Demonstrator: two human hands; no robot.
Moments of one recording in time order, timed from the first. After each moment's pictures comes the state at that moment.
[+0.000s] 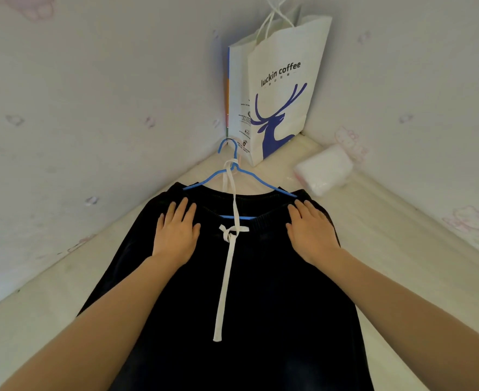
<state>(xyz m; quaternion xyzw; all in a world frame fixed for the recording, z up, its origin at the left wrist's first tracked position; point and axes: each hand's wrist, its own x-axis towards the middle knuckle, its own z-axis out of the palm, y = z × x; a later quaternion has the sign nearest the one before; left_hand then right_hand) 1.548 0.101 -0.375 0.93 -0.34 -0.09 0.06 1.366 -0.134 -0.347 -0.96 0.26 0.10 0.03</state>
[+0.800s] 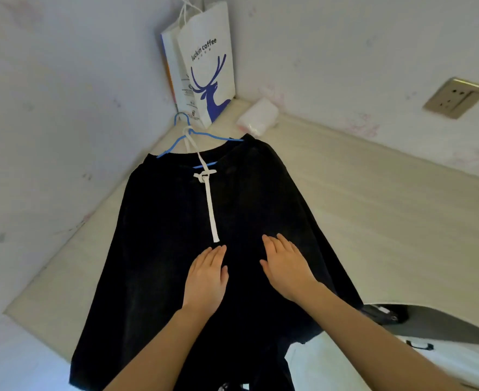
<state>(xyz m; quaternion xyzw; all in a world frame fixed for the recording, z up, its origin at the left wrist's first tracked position) 1.323 0.248 -0.353 0.84 -0.50 -0.15 0.16 1.172 0.117 -0.316 -0.92 0.35 0.12 0.14</state>
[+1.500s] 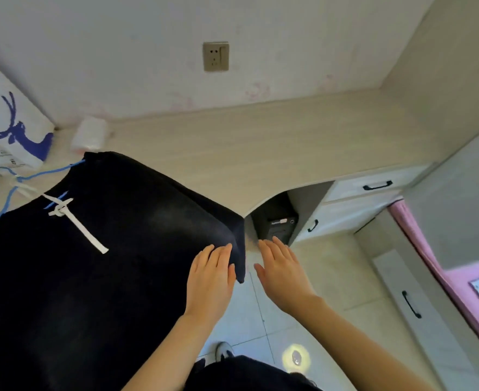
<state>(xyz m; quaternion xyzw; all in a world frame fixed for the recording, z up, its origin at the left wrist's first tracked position) 1.137 0.295 -0.295 0.59 -0.79 -0.06 0.14 0.969 0.304 -0.266 -0.74 0.66 -0.01 0.14</state>
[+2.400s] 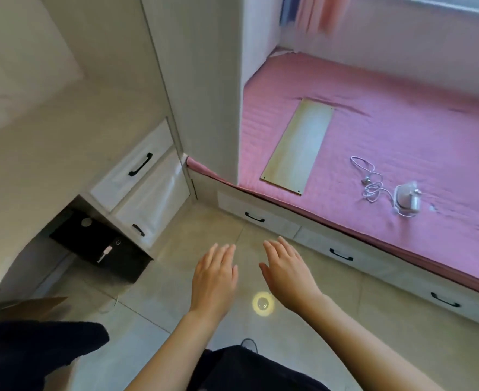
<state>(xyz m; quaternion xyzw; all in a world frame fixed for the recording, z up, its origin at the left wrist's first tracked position) 0.725 0.494 -0.307 0.21 -0.96 -0.15 0.05 0.619 0.633 -0.289 -0.39 0.91 -0.08 0.10</state>
